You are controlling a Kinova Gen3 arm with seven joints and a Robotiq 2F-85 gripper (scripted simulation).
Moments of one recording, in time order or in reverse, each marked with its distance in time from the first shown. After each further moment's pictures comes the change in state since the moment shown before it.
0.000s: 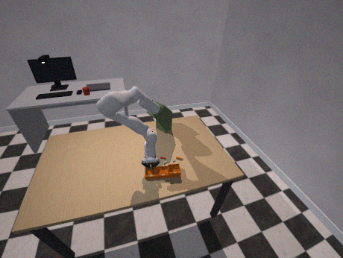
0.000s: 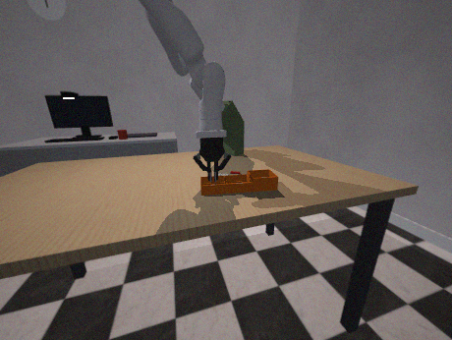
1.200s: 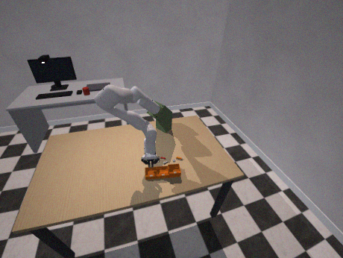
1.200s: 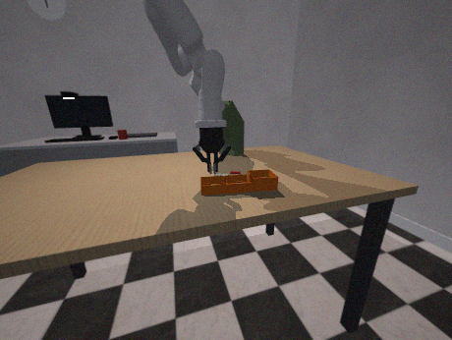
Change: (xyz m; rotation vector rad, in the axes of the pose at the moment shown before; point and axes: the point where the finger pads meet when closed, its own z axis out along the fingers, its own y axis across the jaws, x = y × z) arm -0.003 0.000 -0.029 -0.003 -0.008 -0.001
